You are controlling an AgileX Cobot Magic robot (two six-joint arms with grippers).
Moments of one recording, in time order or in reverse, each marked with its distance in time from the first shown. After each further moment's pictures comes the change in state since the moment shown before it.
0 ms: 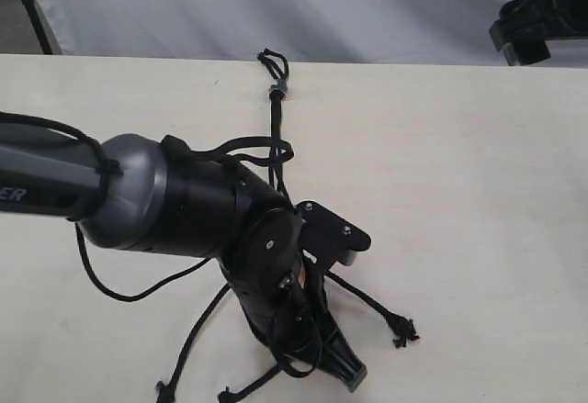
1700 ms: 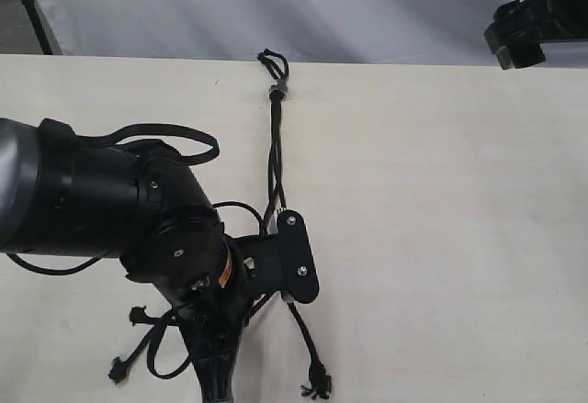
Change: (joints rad) left arm 0.049 -0.179 0.171 0.313 0.047 0.436; right arm 0.000 0.000 0.000 0.043 0.000 -0.038
